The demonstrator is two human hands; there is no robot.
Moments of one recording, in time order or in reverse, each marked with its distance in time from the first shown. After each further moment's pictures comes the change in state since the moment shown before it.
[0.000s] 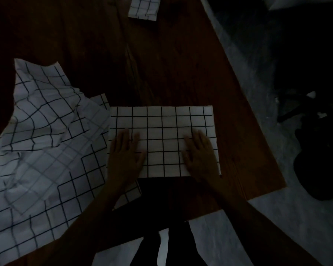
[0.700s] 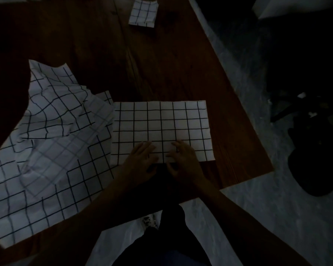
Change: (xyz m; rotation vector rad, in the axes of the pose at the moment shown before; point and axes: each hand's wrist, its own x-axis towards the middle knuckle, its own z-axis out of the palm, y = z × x) left_hand -0.039 0.027 -0.021 0.021 0.009 0.579; right_hand -0.049 -0.050 -0.004 0.147 0.063 -0.186
